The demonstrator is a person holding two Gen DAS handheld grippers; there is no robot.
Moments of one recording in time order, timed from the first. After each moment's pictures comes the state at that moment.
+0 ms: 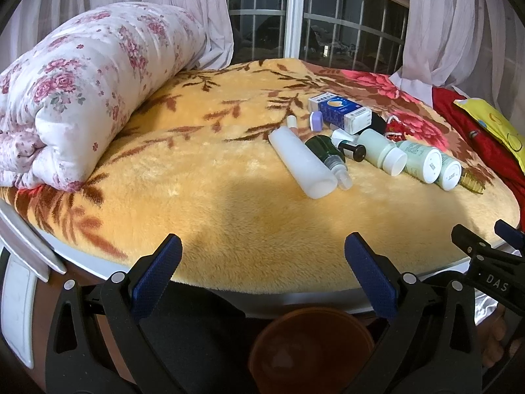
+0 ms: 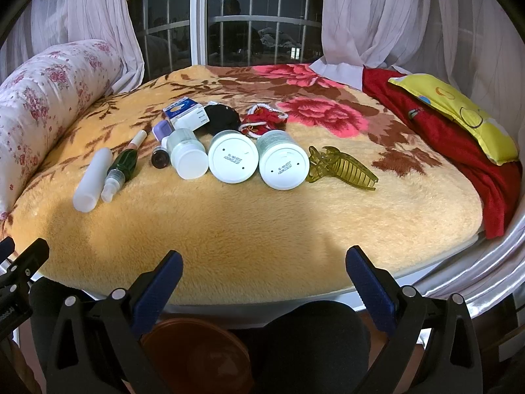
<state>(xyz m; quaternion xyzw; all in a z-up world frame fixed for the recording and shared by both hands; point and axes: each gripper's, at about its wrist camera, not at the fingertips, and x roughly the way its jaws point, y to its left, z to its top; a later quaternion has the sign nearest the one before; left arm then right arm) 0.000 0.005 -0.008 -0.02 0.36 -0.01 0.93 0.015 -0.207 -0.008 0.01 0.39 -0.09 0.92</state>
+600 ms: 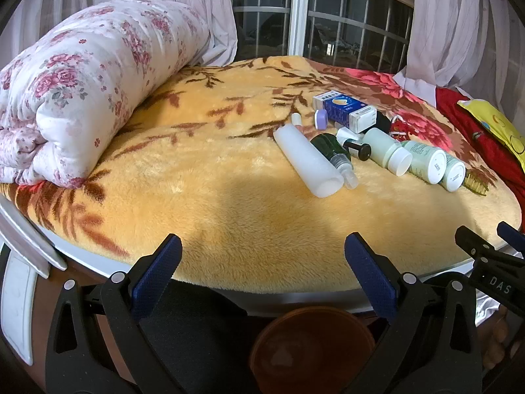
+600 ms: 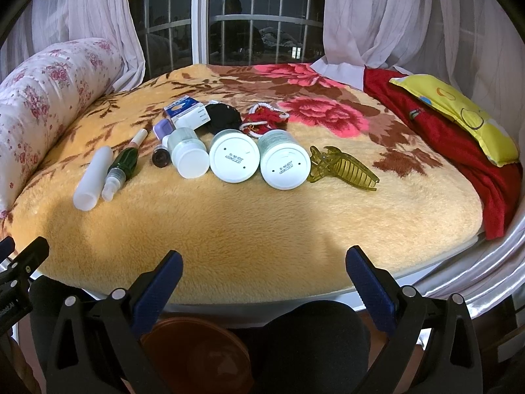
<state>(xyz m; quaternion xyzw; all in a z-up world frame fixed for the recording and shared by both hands) 0.003 0.010 -0.007 -0.02 0.37 -0.01 0.93 0.016 -0.206 -0.009 0.01 0.39 -0.09 0.92</state>
